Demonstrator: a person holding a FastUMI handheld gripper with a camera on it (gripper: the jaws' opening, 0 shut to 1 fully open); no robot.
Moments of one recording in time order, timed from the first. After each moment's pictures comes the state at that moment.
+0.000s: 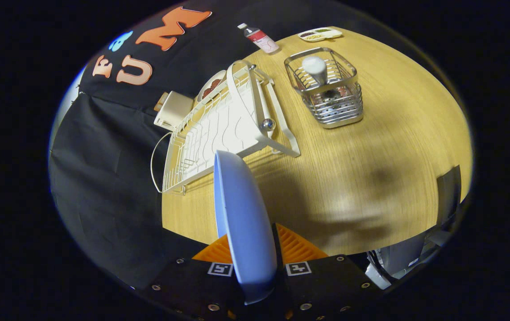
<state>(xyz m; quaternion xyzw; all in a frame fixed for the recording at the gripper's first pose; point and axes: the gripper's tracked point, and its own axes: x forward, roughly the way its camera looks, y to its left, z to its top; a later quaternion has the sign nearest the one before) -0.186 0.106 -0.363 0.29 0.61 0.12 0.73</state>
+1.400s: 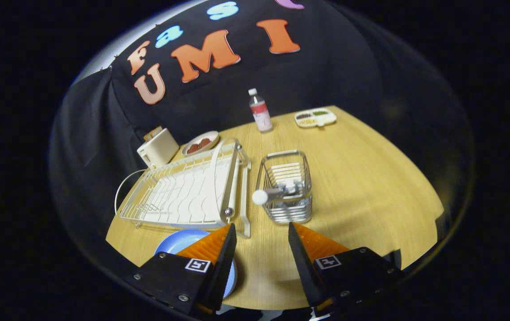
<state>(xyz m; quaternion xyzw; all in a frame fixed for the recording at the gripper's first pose) -0.074 0.003 -0.328 0.10 0.35 0.03 0.93</state>
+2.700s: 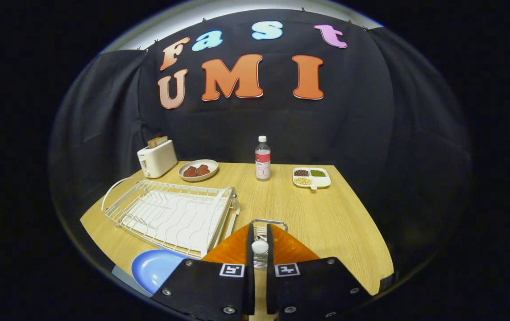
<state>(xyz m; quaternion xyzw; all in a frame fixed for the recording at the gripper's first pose) -0.031 -0.020 -0.247 0.00 0.28 0.04 0.96</state>
